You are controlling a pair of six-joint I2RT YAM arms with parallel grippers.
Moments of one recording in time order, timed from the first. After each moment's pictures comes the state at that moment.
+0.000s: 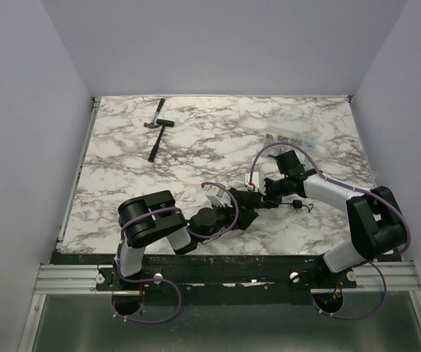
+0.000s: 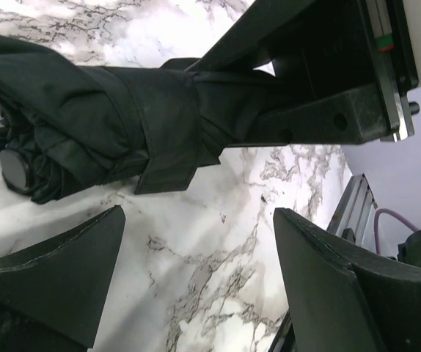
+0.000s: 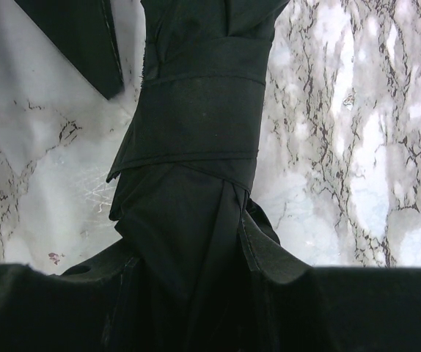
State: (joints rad) left arm -1.10 1.92 0.42 1.33 -0.20 -0.90; right arm 0.39 1.54 0.76 -0.36 -0.56 -1.07
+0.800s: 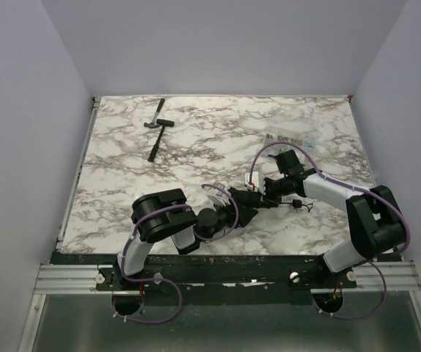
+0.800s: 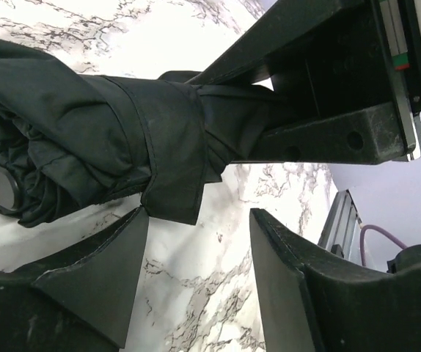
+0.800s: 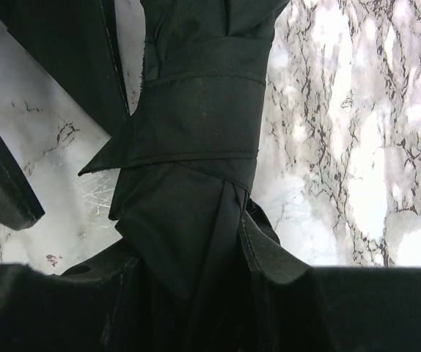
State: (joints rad) left arm -1.08 2.05 0.47 1.48 -0.20 -0.96; right arm 0.39 1.54 0.77 -0.36 -0.56 -1.07
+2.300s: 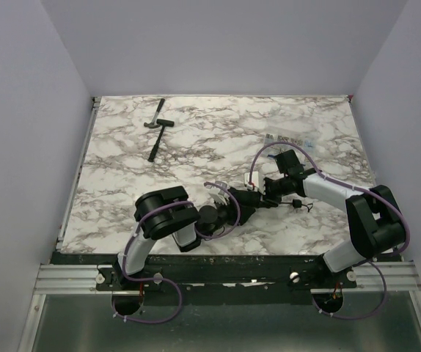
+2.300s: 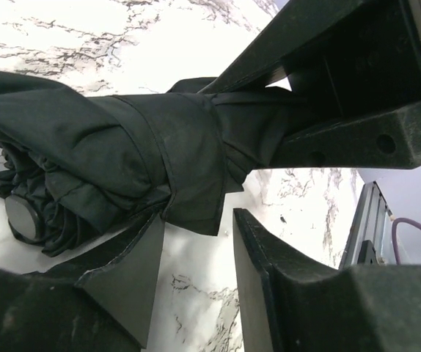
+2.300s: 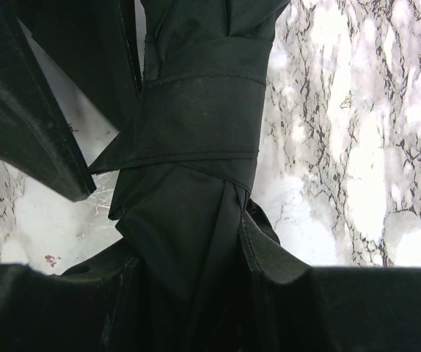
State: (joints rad) left arm -1.05 2.09 0.50 1.49 -0.16 -0.86; right arm 0.39 1.55 0.77 -0.36 -0.56 -1.07
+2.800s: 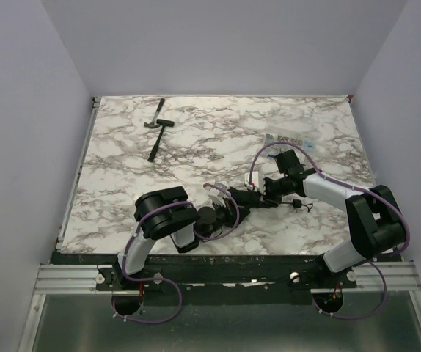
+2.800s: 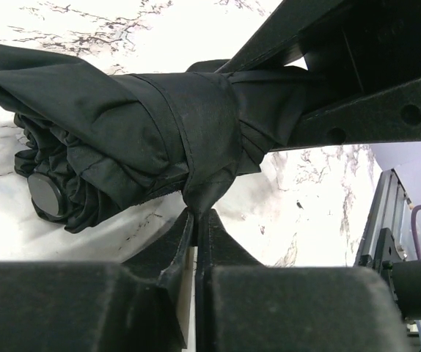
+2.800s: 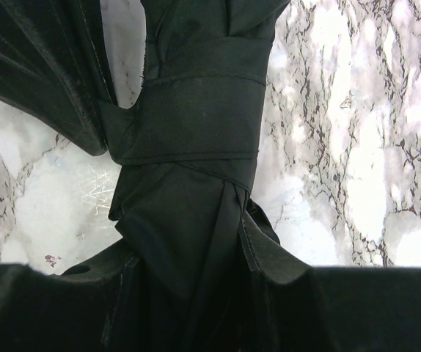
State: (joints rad) left arm -1.05 2.09 0.47 1.49 -0.15 -0.81; right arm 0.39 1.55 0.77 -0.36 -0.56 -1.07
